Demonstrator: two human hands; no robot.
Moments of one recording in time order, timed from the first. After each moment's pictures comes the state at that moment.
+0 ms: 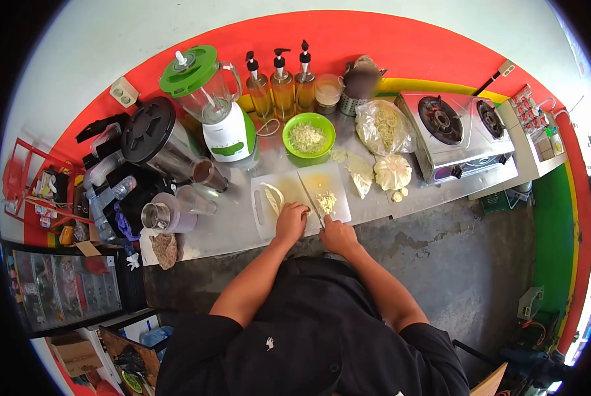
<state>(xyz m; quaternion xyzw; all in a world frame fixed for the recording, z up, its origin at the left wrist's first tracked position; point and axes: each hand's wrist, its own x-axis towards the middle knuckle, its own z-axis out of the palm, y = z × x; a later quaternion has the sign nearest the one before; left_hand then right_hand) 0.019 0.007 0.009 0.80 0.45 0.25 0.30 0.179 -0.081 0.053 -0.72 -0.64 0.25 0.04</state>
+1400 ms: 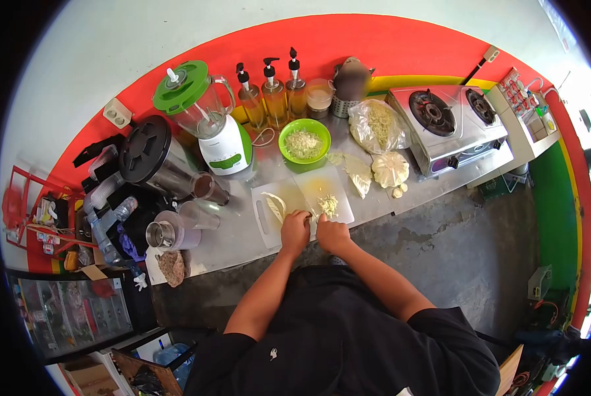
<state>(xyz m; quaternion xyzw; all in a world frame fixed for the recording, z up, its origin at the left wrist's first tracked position) 0.018 -0.001 0.007 0.78 0.47 0.28 0.30 0.147 -0.054 0.069 -0.74 -0.62 0.26 -0.08</state>
